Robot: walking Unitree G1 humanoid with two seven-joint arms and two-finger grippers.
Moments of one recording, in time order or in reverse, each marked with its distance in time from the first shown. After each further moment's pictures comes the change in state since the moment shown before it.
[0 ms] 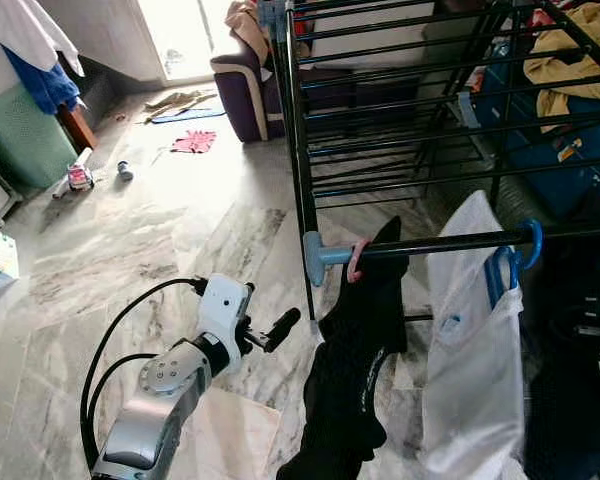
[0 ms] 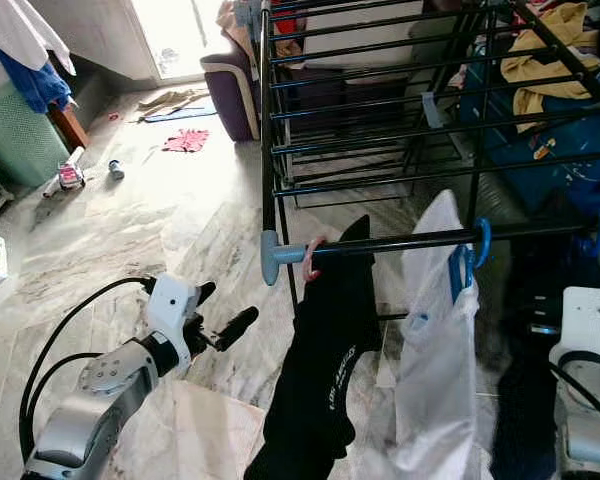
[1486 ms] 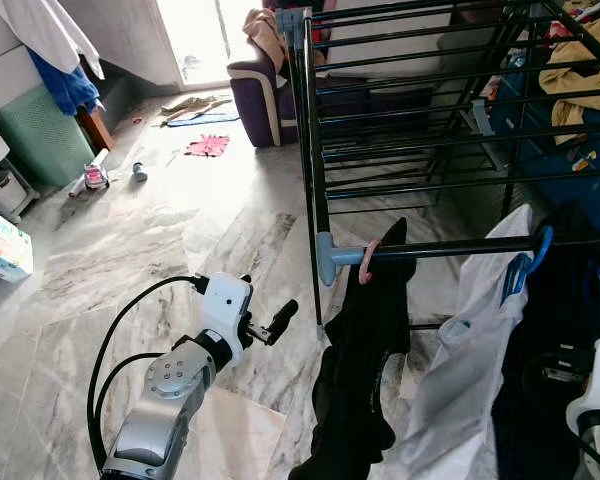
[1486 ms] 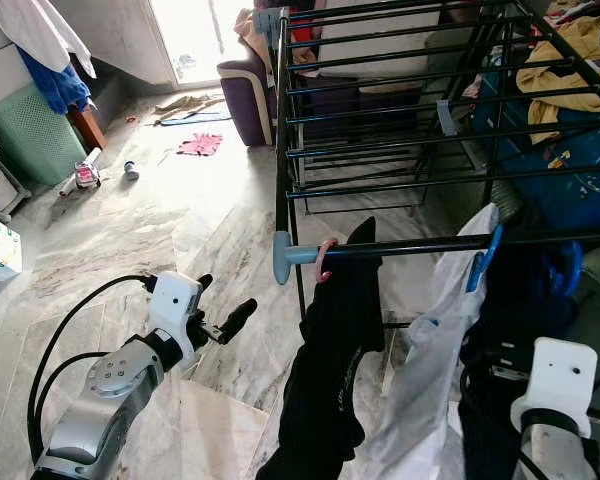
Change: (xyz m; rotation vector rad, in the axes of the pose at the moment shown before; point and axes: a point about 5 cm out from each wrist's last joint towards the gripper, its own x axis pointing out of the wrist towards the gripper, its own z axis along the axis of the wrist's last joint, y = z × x) left arm 0.006 0.002 -0.001 0.046 -0.051 0.062; right arm -0.083 0.031 -0.008 0.108 -0.053 0.045
